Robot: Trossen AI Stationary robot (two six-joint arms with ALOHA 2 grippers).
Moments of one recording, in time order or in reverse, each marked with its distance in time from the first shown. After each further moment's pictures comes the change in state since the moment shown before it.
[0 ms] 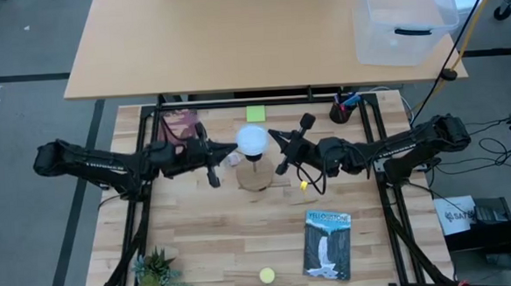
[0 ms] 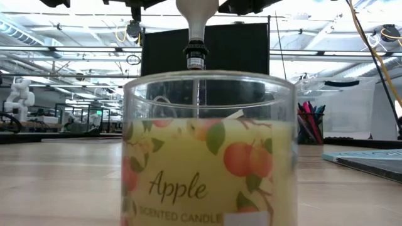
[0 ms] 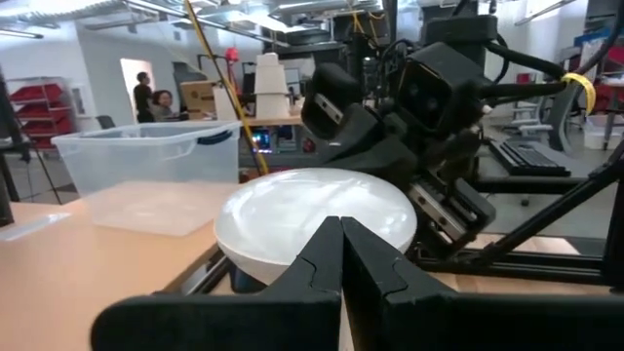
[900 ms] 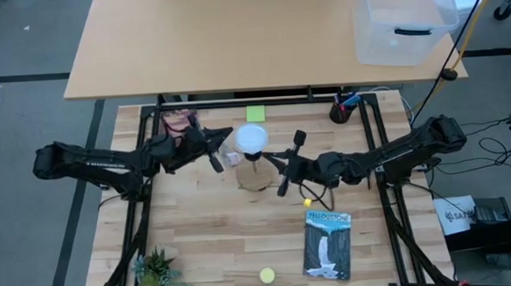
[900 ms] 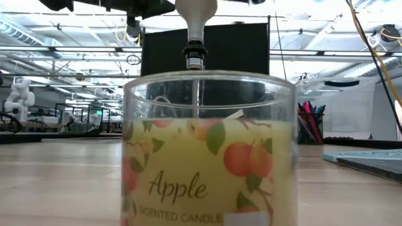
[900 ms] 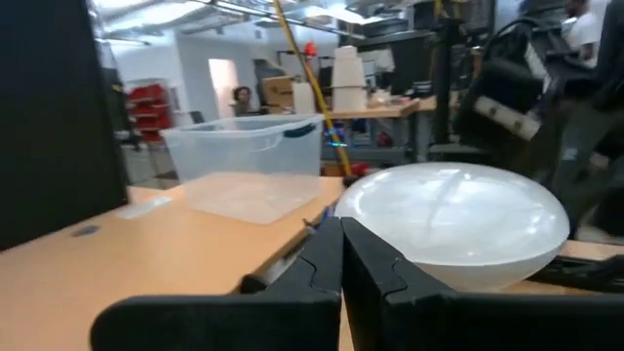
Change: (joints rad) left arm 0.074 -0.006 0.000 0.004 -0.147 0.044; right arm 0.102 0.039 0.000 0.036 -0.100 0.096
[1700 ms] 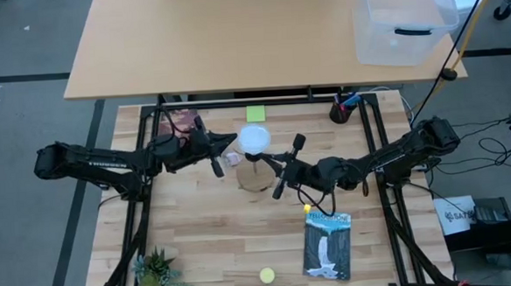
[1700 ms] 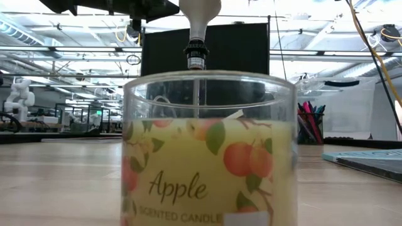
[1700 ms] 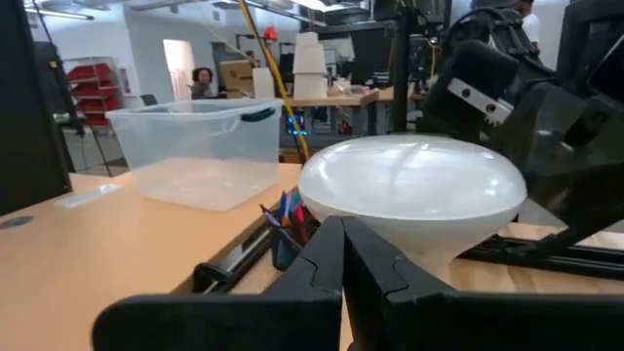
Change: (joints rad) left arm 0.021 0.027 -0.001 -0.021 0.129 -0.063; right arm 0.024 0.082 0.001 0.194 0.060 -0.086
